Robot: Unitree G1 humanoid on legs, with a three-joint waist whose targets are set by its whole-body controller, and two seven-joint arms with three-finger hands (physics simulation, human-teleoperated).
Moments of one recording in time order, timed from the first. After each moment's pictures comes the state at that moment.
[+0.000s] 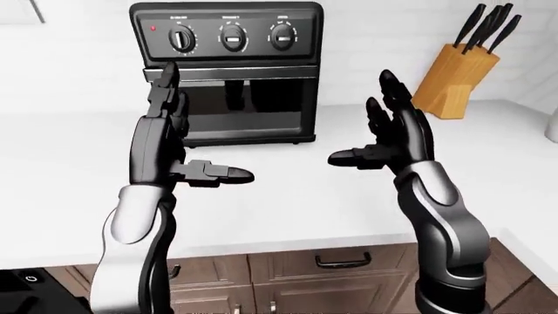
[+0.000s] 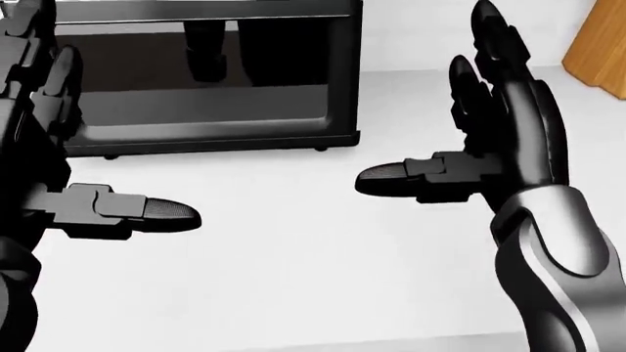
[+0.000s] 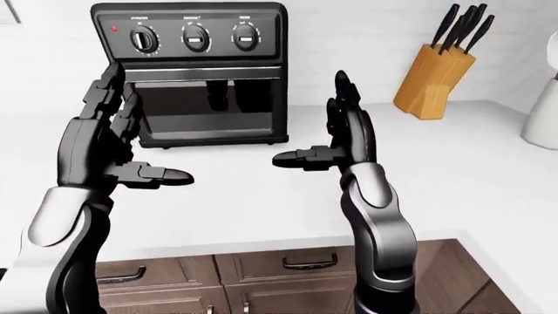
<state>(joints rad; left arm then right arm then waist) -0.38 0.16 0.14 -0.67 -0.01 0.76 -0.06 -0.46 -0.14 -0.13 -0.42 0.22 0.70 -0.06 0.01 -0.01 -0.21</state>
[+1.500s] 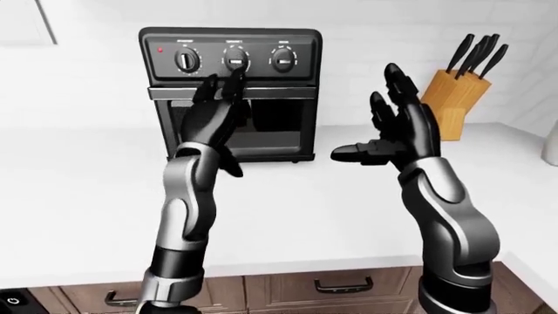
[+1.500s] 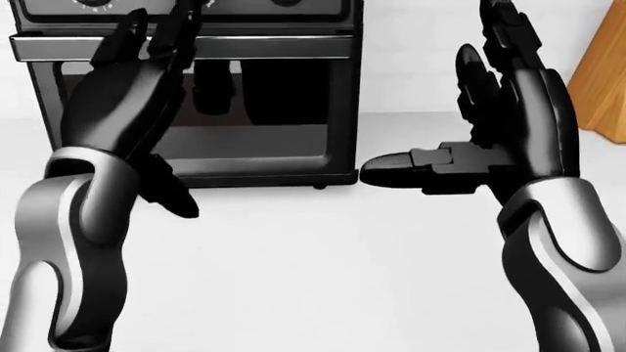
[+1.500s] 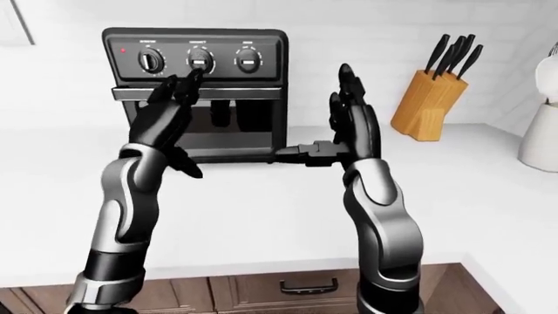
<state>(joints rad) -0.62 0.15 -0.01 -0.01 1.11 0.17 -0.36 -0.48 -0.16 -0.14 -0.44 0.25 0.73 -0.08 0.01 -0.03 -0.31</state>
